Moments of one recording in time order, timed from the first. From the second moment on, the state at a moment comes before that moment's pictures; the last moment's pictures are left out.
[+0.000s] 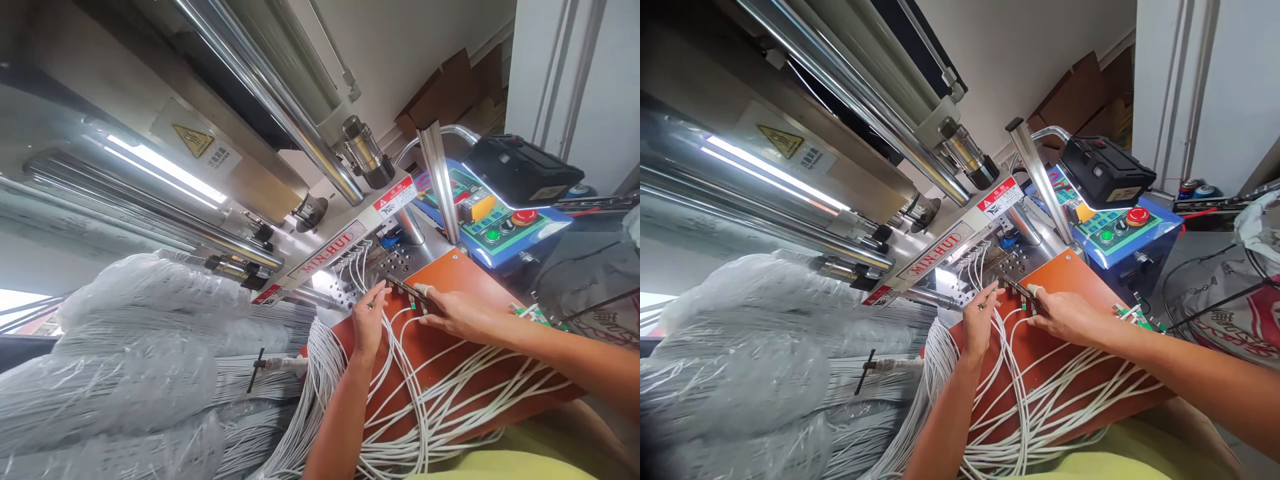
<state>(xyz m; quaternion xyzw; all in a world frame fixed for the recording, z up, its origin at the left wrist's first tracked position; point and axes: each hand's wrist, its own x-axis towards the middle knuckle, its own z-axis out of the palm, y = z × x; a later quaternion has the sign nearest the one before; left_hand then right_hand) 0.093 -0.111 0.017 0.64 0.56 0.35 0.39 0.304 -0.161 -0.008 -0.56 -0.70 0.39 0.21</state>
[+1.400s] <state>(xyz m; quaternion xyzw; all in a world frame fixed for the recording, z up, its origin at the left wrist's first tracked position) 0.063 -0.136 0.024 0.50 0.52 0.32 0.62 0.310 -0.160 -0.013 -0.54 -0.71 0.39 0.22</state>
